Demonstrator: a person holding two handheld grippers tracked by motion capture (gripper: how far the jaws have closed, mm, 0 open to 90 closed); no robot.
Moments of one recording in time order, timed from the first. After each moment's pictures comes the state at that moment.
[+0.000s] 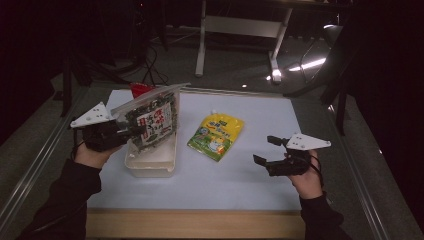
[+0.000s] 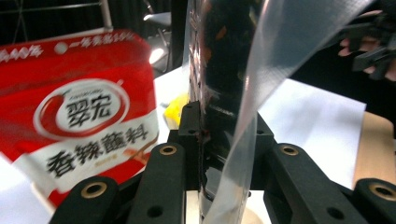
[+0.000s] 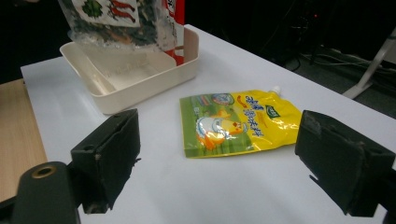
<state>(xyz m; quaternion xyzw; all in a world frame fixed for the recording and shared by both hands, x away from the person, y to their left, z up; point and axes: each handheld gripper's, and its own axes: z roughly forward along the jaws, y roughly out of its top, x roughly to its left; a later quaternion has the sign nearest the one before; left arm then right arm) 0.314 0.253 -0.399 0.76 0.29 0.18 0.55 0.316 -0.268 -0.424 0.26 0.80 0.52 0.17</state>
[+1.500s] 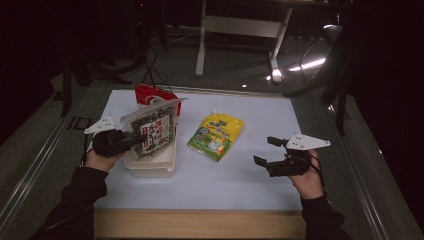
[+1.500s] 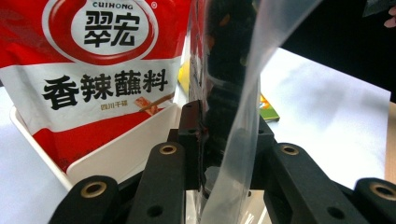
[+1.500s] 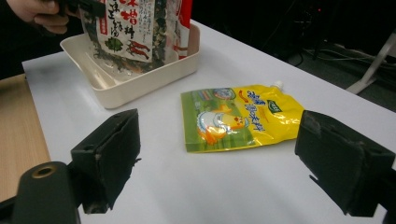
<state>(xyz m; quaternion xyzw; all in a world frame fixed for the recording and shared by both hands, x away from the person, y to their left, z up) 0.337 0.261 -0.464 0.76 0.33 0.15 0.54 0.317 -0.270 -0.426 0.26 0.80 0.51 0.16</state>
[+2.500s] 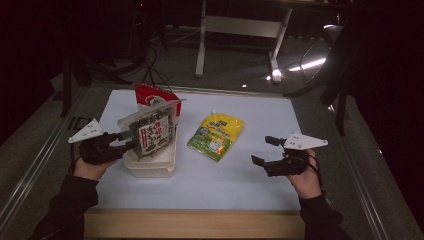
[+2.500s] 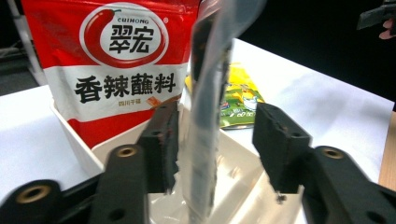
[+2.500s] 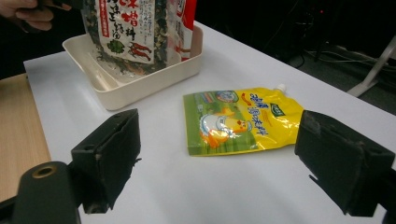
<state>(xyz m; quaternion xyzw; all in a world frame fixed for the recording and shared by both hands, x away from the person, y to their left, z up) 0.300 0.277 -0.454 0.74 0.35 0.18 0.55 0.318 -0.264 -0.424 0.25 0.80 0.51 0.16</state>
